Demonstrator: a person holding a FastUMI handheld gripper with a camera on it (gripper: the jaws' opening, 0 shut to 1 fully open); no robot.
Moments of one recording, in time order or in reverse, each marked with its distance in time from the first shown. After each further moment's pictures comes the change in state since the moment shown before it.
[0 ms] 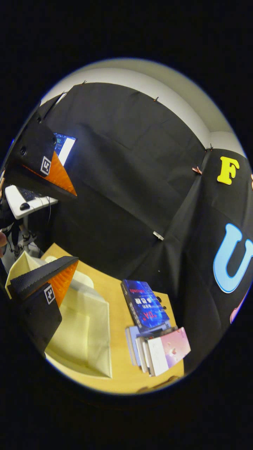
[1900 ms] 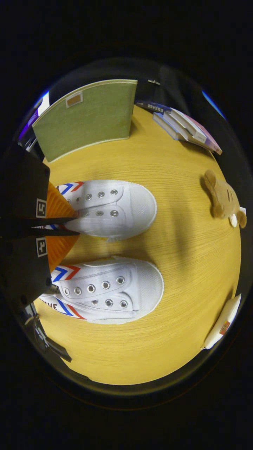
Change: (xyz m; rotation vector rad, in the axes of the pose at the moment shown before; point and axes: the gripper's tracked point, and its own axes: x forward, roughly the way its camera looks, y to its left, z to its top) arm -0.257 -0.372 -0.130 0.422 0.325 -0.918
